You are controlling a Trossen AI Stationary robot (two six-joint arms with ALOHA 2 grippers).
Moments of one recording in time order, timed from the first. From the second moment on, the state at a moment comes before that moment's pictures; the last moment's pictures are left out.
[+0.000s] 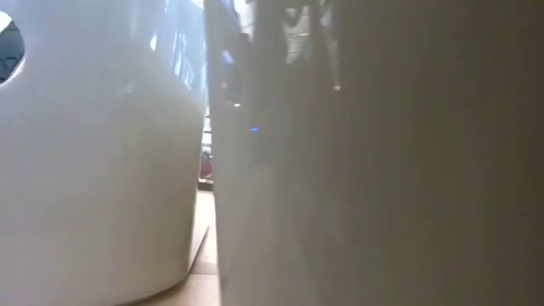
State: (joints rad) left arm 0.80 1.90 1.22 -0.81 -0.08 1.20; right arm -0.29 1.27 0.73 0.10 0.13 0.29
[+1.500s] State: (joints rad) left arm 0.78 1.90 1.22 -0.83 -0.07 1.42; right arm -0.29 1.27 0.73 0.09 0.13 0.28
